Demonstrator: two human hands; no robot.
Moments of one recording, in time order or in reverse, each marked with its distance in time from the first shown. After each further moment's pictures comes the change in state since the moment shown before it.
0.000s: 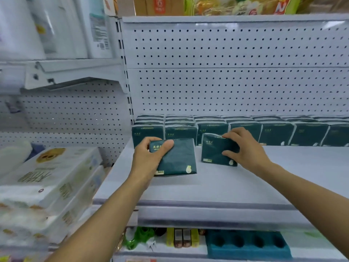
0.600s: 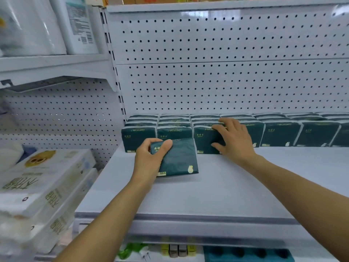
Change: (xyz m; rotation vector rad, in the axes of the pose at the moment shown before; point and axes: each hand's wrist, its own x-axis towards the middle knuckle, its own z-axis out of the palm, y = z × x) left_hand 0.020 -0.007 0.036 0.035 0.048 -0.020; right_hand 0.054 0.019 0.039 -0.273 0.184 -0.153
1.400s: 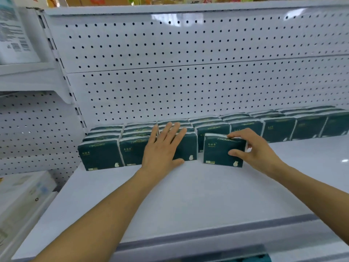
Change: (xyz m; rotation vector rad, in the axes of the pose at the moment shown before) left_hand 0.056 -0.013 0.113 1.376 -0.290 0.926; right_hand -0.067 0.098 -0.067 0.589 -0.122 0.362
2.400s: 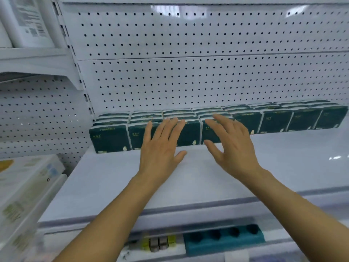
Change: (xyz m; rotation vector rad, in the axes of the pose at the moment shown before) left_hand -0.070 0.013 -0.044 -0.188 0.307 -0.067; right_hand -0.041 -0.097 0.049 -0.522 0.258 -0.320
